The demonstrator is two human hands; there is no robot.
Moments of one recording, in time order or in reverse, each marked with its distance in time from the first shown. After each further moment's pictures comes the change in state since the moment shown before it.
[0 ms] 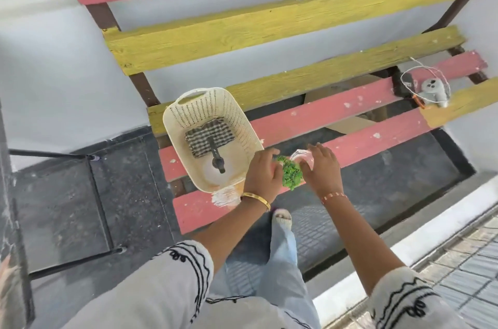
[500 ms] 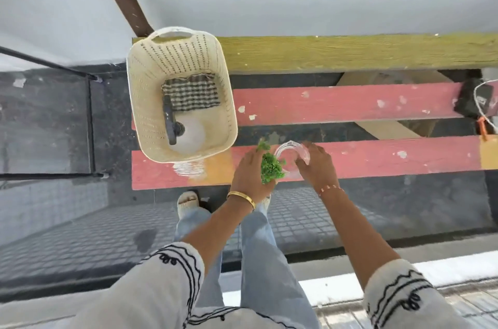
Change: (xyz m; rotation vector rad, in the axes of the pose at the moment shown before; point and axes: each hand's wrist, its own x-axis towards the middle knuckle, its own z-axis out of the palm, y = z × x) left_hand 0.034 -0.043 0.135 0.198 -0.107 -0.387; right_hand 0.111 0.111 0.050 0.027 -0.449 -0.112
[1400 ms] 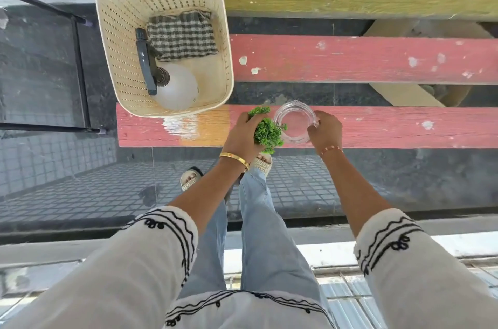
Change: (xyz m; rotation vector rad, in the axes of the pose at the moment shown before) left_hand 0.019 -0.023 0.023 0.005 0.034 -0.081; right_hand 0.042 0.035 0.036 0.102 0.098 0.114
